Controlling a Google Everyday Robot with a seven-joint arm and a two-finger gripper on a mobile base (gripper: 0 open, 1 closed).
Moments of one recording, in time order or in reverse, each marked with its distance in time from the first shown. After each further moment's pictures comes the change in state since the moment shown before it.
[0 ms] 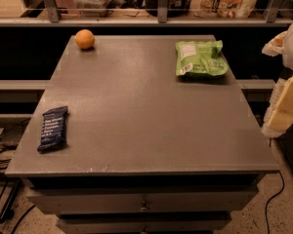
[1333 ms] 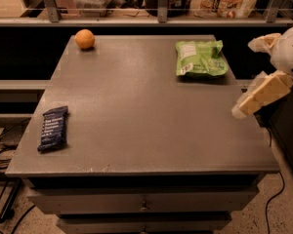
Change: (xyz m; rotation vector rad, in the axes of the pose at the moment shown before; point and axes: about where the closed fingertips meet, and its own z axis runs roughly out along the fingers) arm -0.030 -0.044 0.033 0.067 -0.436 0.092
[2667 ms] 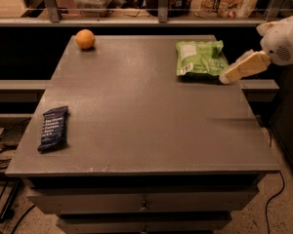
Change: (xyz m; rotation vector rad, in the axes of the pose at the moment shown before) arm 0.018 -0.112 0.037 0.250 -0.087 0.172
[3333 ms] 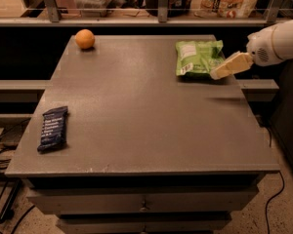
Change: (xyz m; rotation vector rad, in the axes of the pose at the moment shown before) arm 0.024 -0.038 0.064 0.017 0.011 0.122
